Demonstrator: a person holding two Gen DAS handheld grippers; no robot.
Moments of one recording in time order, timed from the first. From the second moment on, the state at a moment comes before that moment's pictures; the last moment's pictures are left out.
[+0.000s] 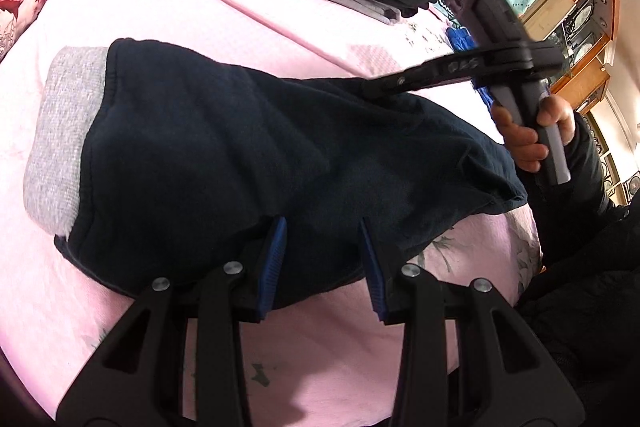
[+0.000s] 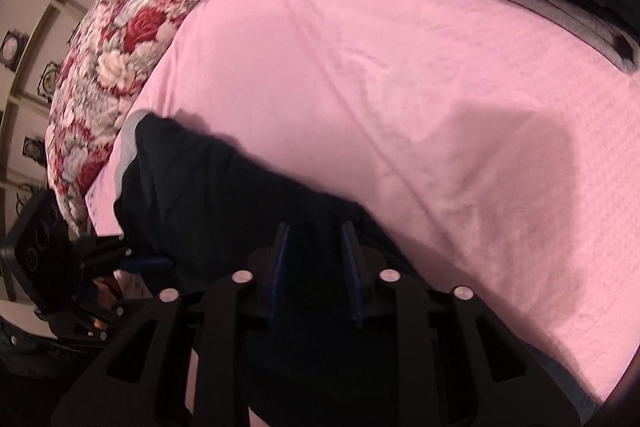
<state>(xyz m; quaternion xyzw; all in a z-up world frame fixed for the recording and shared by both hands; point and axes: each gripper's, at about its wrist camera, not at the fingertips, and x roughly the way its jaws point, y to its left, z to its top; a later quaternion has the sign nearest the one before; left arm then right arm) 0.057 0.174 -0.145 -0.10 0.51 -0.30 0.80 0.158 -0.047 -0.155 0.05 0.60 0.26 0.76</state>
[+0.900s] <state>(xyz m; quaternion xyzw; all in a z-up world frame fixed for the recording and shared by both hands) 0.075 0.152 -0.100 -0.07 0.51 -0.27 0.82 0.167 -0.066 -0.112 0.01 0.52 0.22 0.83</state>
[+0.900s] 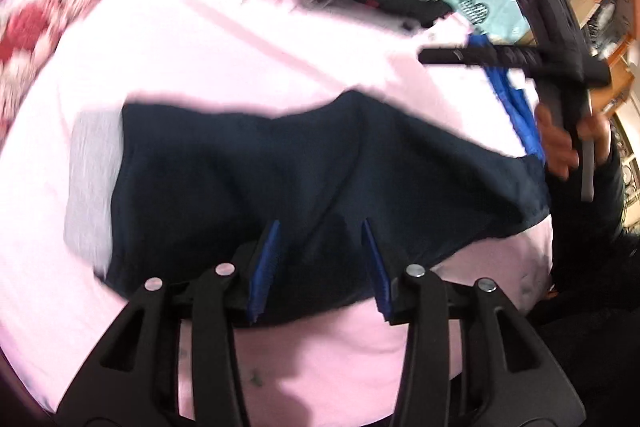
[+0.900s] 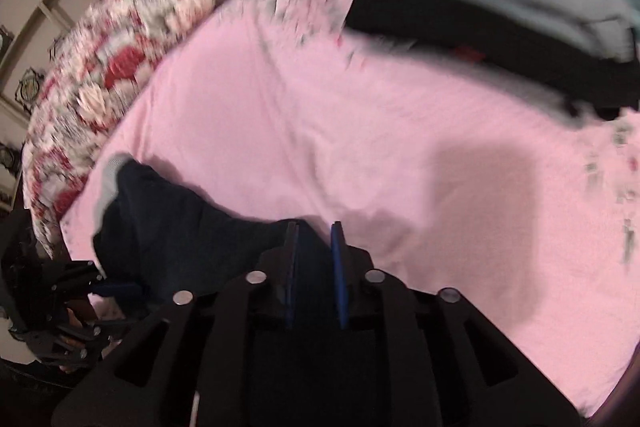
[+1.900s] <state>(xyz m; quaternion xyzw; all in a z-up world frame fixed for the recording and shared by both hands) 0.150 0.052 -0.133 -0.10 0.54 -0.30 0.78 -0.007 -0.206 -0.130 0.19 0.48 0.08 0.85</state>
